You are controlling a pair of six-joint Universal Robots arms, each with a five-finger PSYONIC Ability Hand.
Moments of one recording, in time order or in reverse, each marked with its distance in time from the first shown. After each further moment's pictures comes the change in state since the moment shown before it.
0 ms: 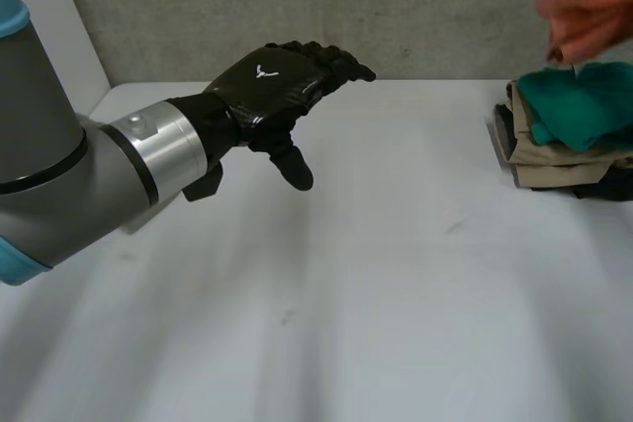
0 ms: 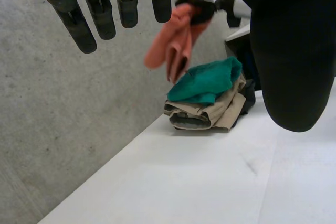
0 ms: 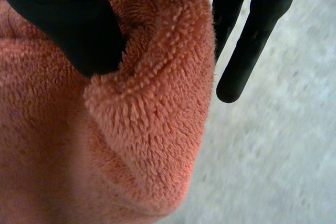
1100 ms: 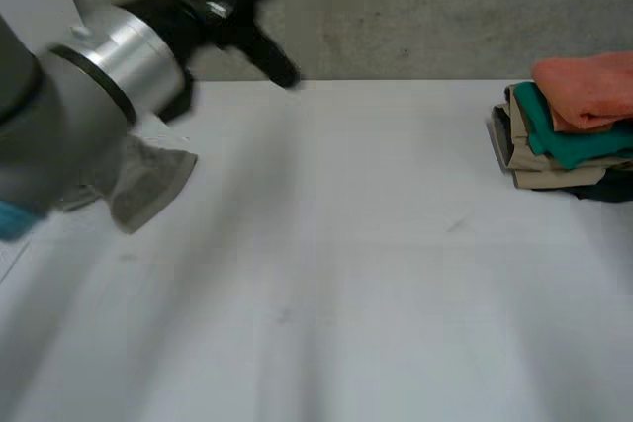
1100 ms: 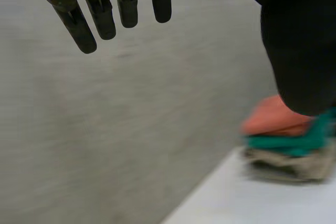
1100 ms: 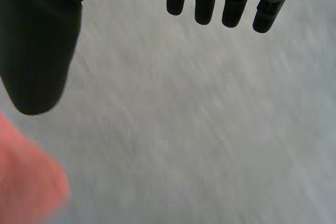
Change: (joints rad) left arm -0.011 0.059 0.127 0.076 -0.239 -0.080; right arm -0.117 -0.510 0.413 0.260 0.014 -0.267; left_hand 0.000 0.000 0.000 0.000 0.000; right_hand -0.798 -0.930 -0.962 -0.995 -0.874
